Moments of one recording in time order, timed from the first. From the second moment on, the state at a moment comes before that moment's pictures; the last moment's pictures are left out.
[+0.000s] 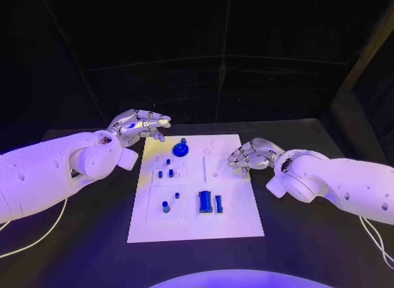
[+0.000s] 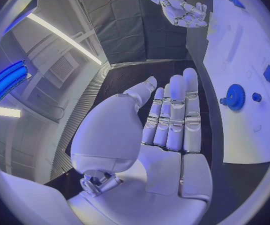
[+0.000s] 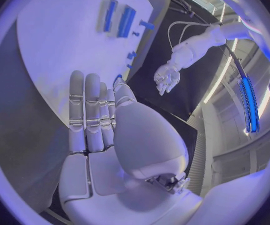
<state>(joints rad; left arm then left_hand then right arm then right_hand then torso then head) 1.21 -0.78 -0.06 1.32 -0.09 -0.07 0.25 1.29 -0.08 0.38 -0.05 0.05 0.99 0.18 0.21 0.07 1.05 0.11 0.33 0.07 1.12 0.03 0.92 0.40 0.17 1.11 0.13 0.50 0.65 1.08 -0.90 -0.05 1.55 -0.75 -0.33 -0.06 1.55 0.08 -0.18 0.15 0.25 0.91 0.15 0.21 0.30 0.99 0.08 0.52 0.62 1.22 0.00 0.67 0.59 0.17 1.03 0.10 0.79 0.41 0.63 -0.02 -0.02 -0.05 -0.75</state>
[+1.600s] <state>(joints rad) 1.05 -0.77 0.00 1.54 0.04 -0.63 0.47 0.41 0.00 0.10 0.00 0.00 0.31 0.01 0.00 0.00 0.33 0.01 0.01 0.00 0.30 0.01 0.02 0.00 0.04 0.24 0.07 0.01 0.10 1.05 -0.78 0.00 1.55 -0.05 -0.66 0.46 0.49 0.00 -0.01 0.00 0.01 0.31 0.02 0.00 0.00 0.34 0.01 0.01 0.00 0.35 0.00 0.00 0.00 0.06 0.32 0.03 0.09 0.00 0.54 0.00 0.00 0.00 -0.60</state>
